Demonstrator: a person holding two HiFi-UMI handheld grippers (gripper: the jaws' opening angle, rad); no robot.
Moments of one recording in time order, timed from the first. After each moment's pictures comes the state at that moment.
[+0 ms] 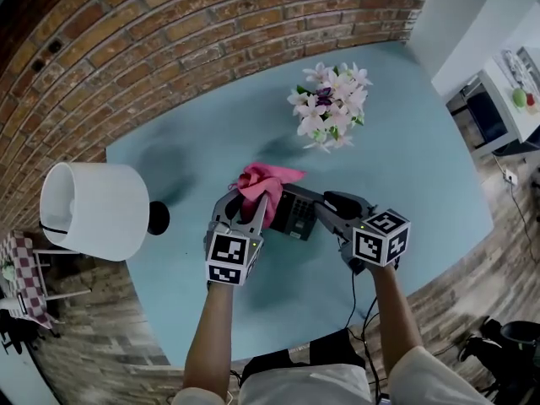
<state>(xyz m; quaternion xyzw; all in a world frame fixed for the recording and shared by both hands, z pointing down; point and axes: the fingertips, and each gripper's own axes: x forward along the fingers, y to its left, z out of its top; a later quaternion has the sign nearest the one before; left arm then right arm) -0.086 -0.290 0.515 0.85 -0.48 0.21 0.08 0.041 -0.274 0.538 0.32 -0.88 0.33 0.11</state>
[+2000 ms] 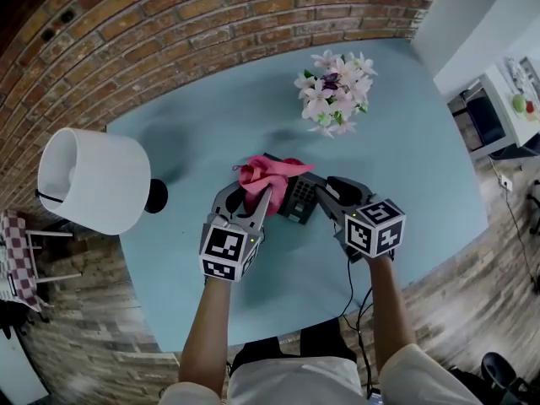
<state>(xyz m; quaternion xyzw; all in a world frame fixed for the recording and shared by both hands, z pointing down) -0.082 -0.258 0.502 0.86 -0.48 0.16 0.09 0.042 -0.270 0.539 0.37 -0.87 0.27 0.17</state>
